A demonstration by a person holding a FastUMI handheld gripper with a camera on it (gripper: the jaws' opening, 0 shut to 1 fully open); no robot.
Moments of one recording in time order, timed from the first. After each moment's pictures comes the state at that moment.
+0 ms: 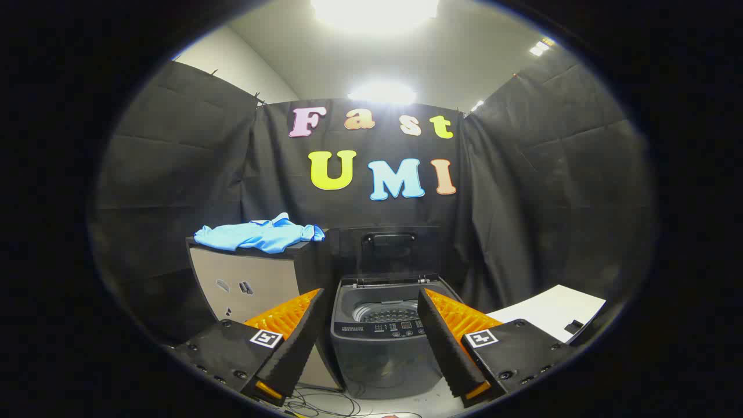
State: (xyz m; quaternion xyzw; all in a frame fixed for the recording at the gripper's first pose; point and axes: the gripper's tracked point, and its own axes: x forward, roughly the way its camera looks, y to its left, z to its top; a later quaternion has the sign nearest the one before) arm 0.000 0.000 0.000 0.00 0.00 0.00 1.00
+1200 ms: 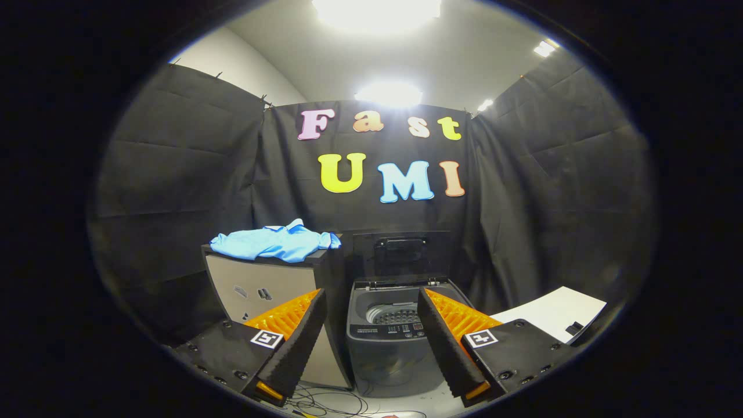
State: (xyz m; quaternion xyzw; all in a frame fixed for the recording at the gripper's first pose) arm -0.012 0.035 0.031 0.00 0.01 0.03 1.00
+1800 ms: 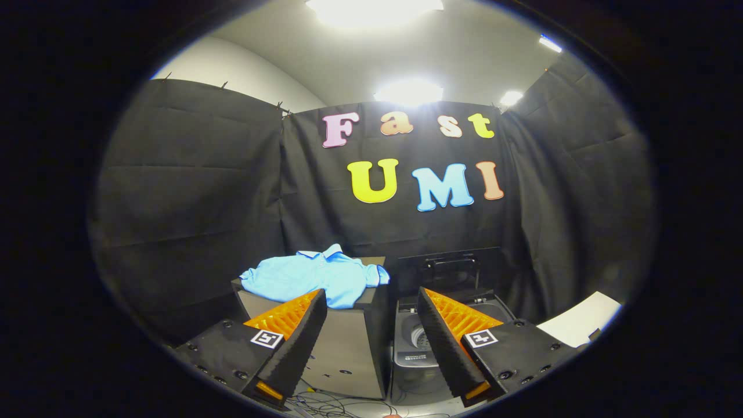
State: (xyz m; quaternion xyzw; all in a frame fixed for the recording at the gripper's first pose) arm 0.060 0.113 0.114 0.03 0.01 0.11 0.99
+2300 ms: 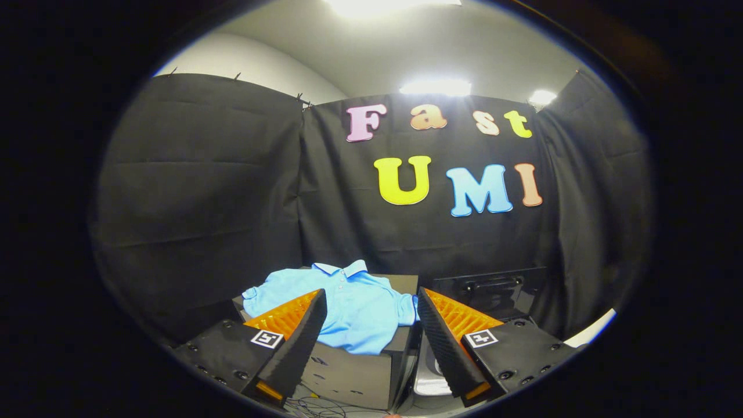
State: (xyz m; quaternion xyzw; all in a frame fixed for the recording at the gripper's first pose) arm 0.170 0.181 0.144 0.00 0.02 0.17 0.99
